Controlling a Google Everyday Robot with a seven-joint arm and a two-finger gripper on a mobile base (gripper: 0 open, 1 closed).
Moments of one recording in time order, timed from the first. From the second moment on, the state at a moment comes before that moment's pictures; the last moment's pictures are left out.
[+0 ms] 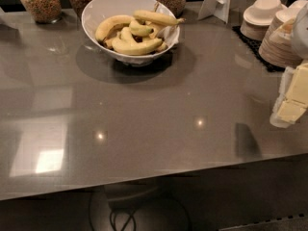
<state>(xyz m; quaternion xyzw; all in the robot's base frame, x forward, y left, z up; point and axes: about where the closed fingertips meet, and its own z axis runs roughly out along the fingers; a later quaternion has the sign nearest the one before) 0.438 -0.217 0.977 -0.60 0.78 -0.03 0.16</state>
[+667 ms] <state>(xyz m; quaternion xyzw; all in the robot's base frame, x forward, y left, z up) 0.459 -0.197 0.982 -0.61 0.76 0.00 0.22</state>
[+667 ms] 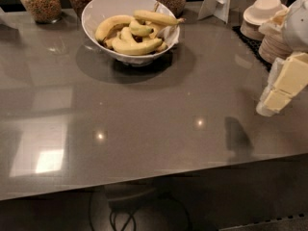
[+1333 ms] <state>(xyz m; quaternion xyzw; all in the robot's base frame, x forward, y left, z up) 0.550 -0.123 1.007 -0.62 0.66 0.14 0.41</state>
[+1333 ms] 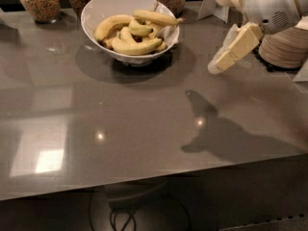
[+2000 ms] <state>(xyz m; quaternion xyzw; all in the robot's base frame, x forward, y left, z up) 0.553 -0.114 1.008 -0.61 0.65 0.17 0.43</state>
